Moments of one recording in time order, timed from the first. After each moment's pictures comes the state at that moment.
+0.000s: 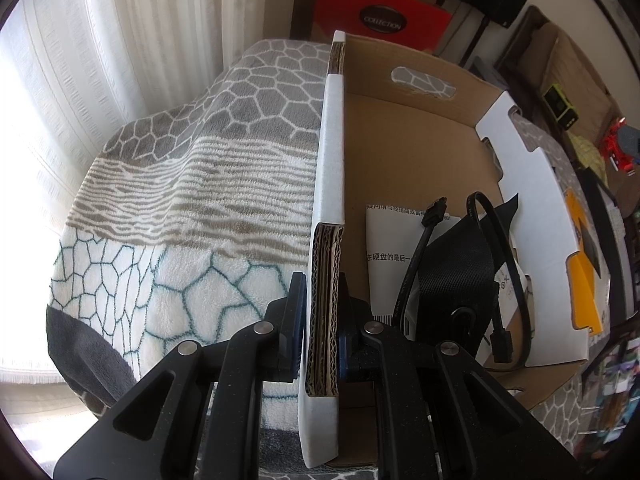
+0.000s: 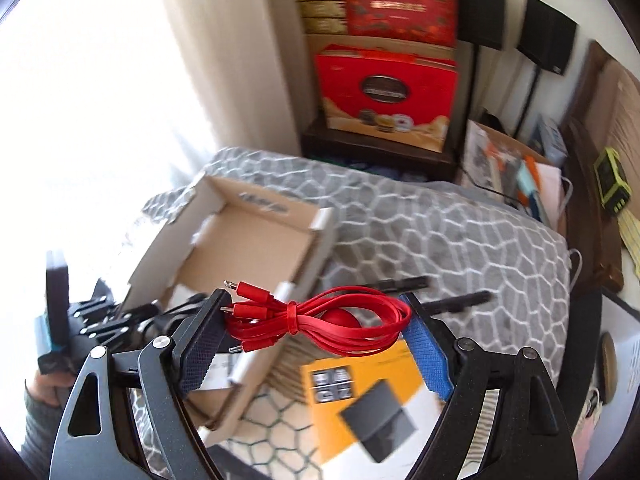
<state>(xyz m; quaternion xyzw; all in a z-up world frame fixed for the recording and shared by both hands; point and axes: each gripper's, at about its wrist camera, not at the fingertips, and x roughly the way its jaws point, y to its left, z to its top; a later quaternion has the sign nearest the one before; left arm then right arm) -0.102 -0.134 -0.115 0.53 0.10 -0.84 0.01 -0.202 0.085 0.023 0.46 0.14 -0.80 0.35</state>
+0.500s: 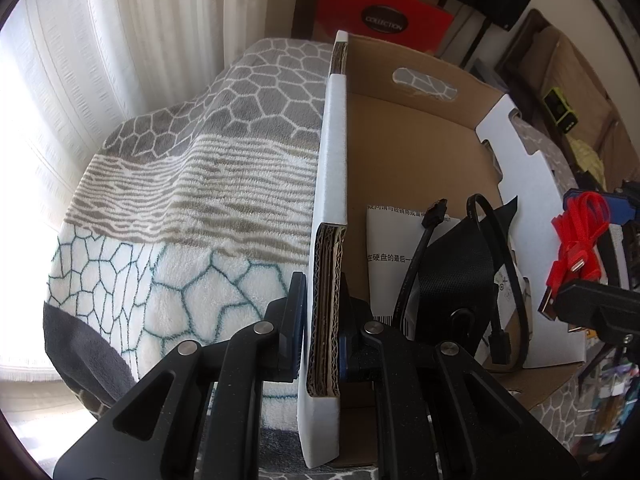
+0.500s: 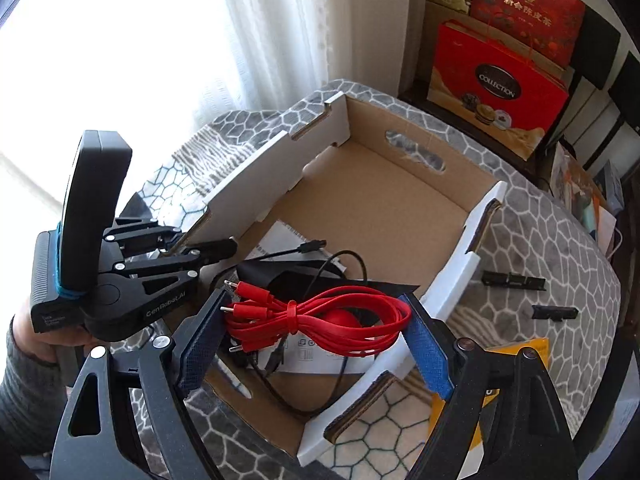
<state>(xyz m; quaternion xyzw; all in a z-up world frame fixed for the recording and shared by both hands) -0.102 -0.136 -0.115 0.53 0.11 -0.84 0.01 -0.133 0.003 -0.032 0.49 0.23 -0.73 0.42</state>
